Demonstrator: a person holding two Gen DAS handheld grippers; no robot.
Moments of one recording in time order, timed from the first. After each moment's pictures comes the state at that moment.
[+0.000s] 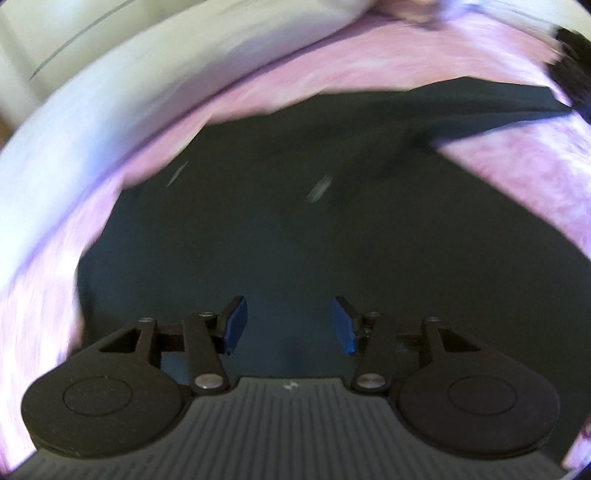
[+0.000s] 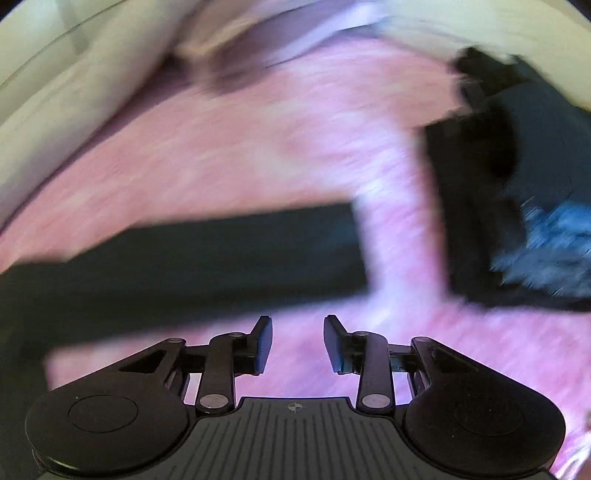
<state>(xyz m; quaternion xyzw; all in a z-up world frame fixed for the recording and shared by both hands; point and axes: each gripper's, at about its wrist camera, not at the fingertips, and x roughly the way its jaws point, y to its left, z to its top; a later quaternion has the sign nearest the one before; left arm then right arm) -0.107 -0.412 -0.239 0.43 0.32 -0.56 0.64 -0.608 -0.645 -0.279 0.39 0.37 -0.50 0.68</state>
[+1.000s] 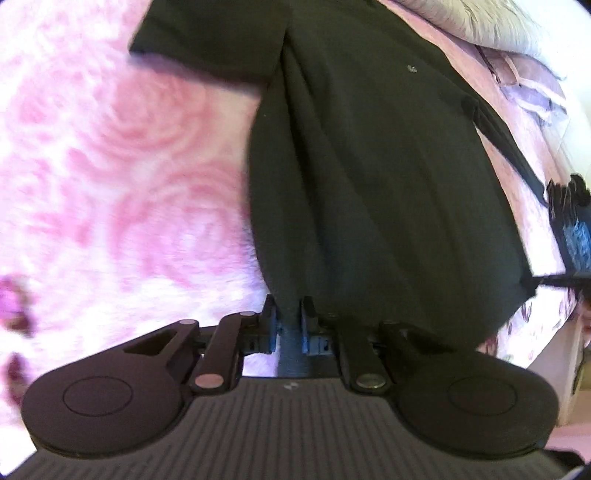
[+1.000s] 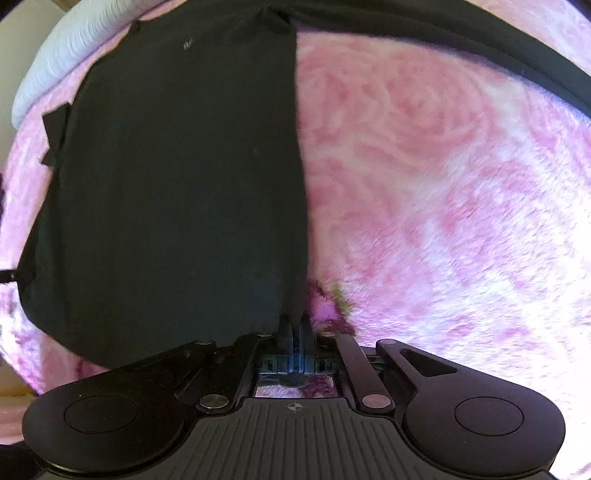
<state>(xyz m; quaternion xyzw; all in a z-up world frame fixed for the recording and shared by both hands) -0.029 -0.186 -0.251 0.20 0.60 -0.49 0.60 -0.546 -0.476 -0.303 0.35 0.55 -0.21 0.73</state>
